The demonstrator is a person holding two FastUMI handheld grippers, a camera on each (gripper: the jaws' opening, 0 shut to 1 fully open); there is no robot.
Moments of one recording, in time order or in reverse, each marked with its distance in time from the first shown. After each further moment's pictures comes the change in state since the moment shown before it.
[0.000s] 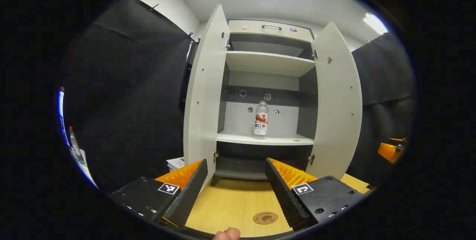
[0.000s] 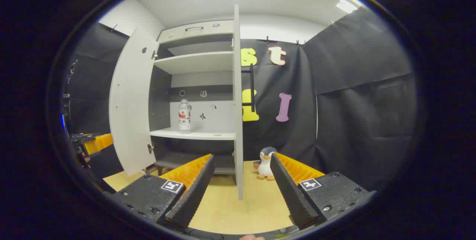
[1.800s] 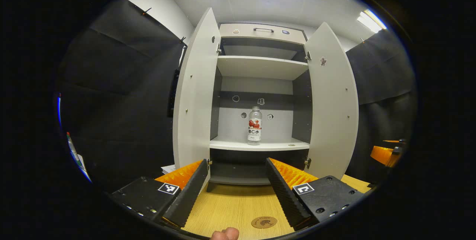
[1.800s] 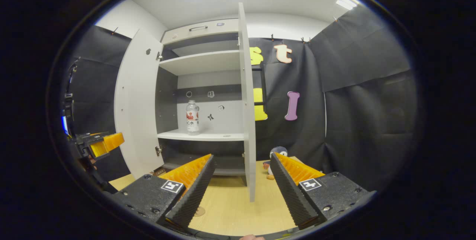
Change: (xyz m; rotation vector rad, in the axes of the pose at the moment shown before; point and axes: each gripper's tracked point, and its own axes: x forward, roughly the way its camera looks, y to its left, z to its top) left arm 0.014 -0.010 0.015 0.038 -0.032 -0.049; right arm 0.011 0.024 0.007 0.031 0.018 0.039
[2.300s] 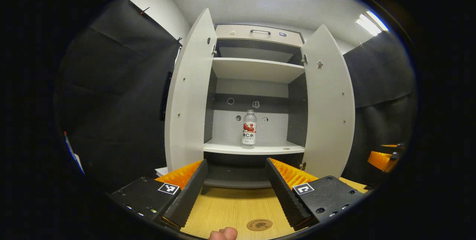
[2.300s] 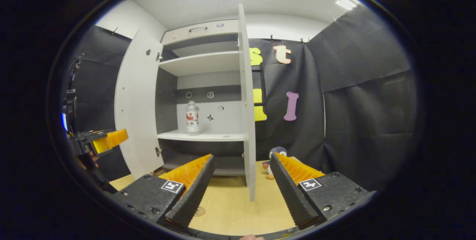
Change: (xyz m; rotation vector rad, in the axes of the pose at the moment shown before) left arm 0.014 -0.011 0.011 -0.019 -0.022 -0.044; right arm -0.004 0.001 0.002 -0.005 -0.005 -0.007
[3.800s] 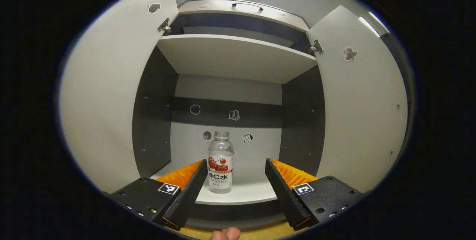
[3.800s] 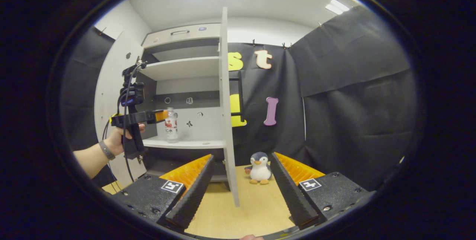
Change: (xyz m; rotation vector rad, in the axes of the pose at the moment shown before) left arm 0.285 -0.063 0.035 0.010 -0.023 -0.153; right arm 0.008 -0.033 0.017 0.002 -0.039 -0.187
